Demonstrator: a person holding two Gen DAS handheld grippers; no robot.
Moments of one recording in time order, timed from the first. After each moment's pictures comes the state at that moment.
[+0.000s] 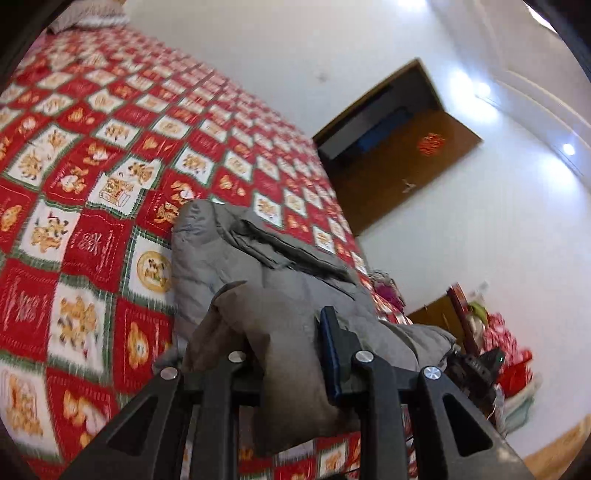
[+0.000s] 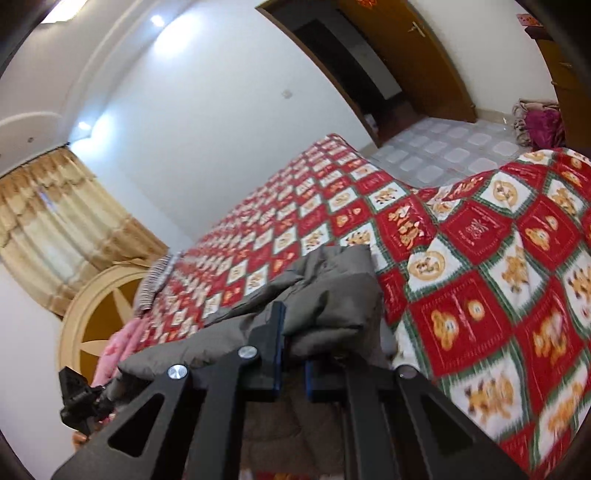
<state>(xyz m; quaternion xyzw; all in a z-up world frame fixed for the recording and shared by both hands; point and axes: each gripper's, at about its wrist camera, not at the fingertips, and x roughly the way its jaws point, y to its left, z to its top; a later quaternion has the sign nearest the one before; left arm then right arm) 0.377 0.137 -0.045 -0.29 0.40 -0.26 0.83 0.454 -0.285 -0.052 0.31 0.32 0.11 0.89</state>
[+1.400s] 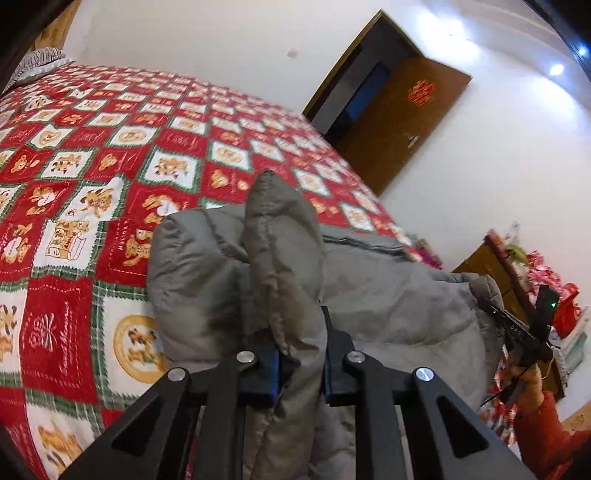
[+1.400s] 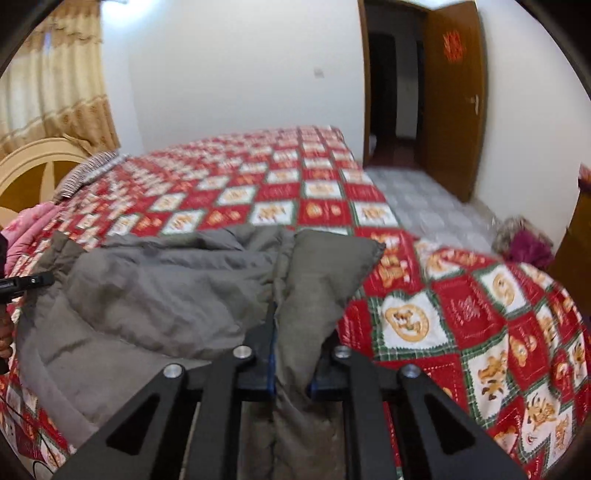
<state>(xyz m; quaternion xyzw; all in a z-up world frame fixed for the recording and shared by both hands) 0.427 0.099 -0.093 -0.16 0.39 -0.29 0.86 0.555 -0.205 -0.072 0.02 0.33 0.04 0.94</state>
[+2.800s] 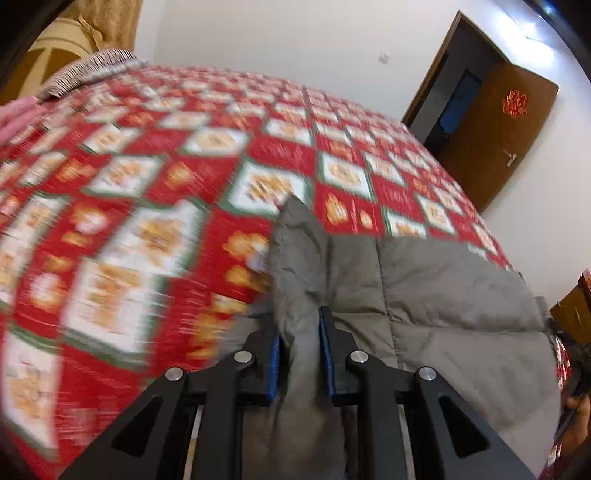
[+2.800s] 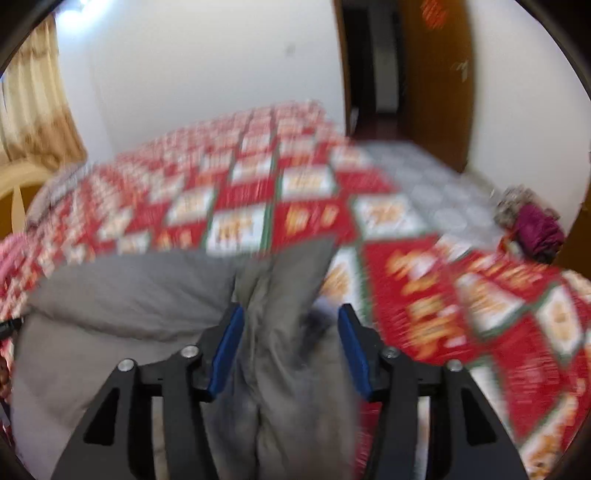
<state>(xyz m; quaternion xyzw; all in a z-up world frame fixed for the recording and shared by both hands) 0.519 0.141 -0.124 -0.12 0.40 -0.07 0.90 0.705 -0.219 -0.109 0.07 0.35 0.00 0.93</state>
